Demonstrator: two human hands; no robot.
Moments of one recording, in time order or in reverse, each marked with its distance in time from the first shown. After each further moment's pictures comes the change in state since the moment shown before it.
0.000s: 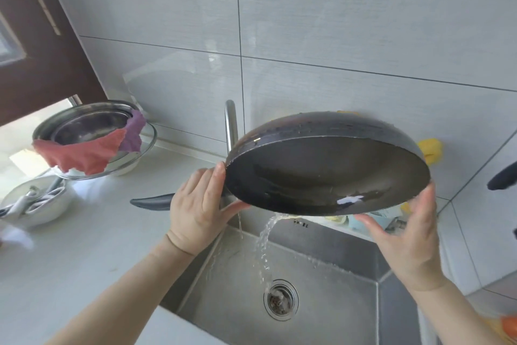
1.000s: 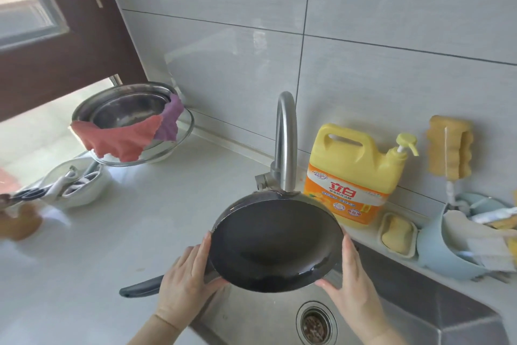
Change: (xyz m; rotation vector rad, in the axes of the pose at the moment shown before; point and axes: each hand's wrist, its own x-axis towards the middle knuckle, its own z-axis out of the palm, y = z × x) left_hand -0.189 -0.064 -0.006 0.074 -0.598 -0.450; right_hand -0.085 0.071 0.187 -0.033 -0.544 -0.110
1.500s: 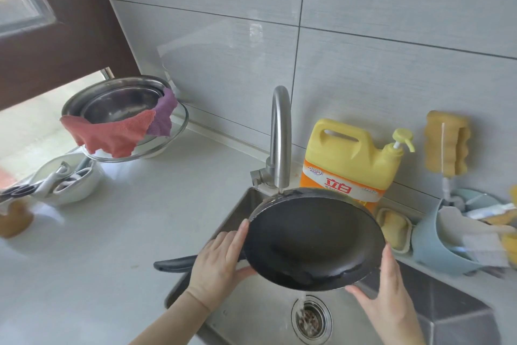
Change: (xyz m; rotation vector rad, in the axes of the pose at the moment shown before) left_hand 0.032 0.046 0.027 -0.047 0.010 0.202; right_hand -0.028 0.028 -0.034 -0.065 0.165 0.197
